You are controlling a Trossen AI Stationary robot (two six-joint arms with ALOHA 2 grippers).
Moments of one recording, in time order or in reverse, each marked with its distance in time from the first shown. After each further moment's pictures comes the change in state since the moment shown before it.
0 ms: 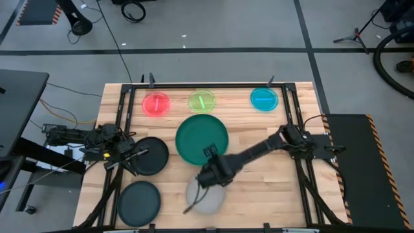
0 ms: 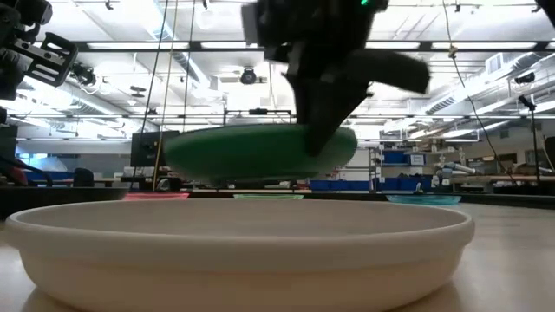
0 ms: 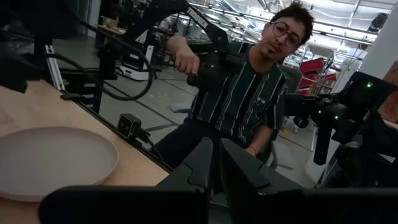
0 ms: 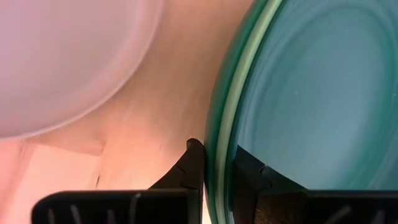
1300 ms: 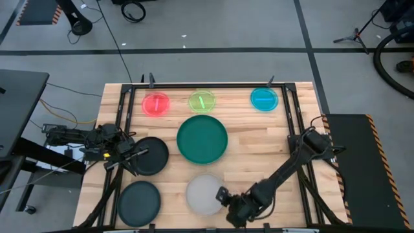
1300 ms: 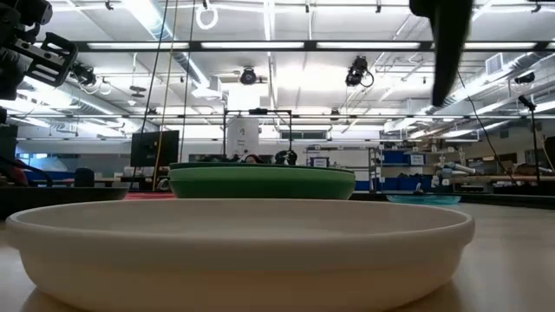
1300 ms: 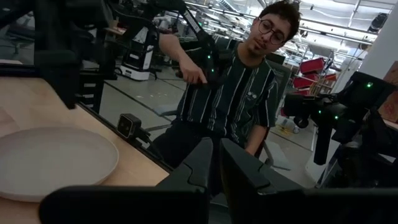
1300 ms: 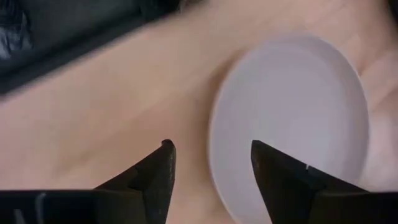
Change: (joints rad) left arm 0.000 0.000 0.000 0.000 0.000 0.000; right arm 0.337 -0.147 -0.342 0.543 -0.201 -0.252
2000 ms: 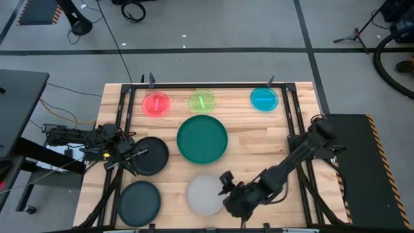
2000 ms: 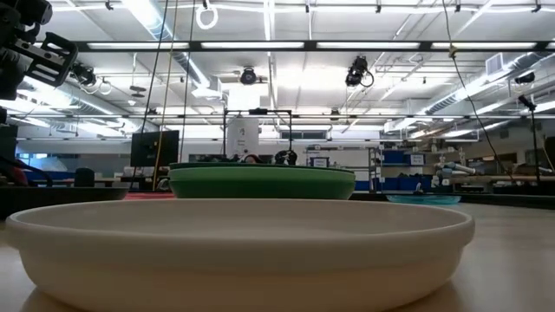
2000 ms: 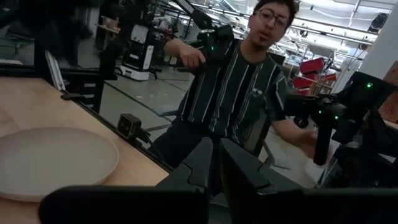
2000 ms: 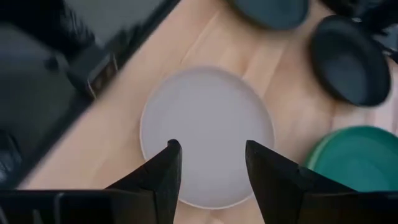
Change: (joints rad) left arm 0.000 0.000 0.000 0.000 0.000 0.001; right arm -0.022 -0.221 0.000 -0.018 0.109 0.367
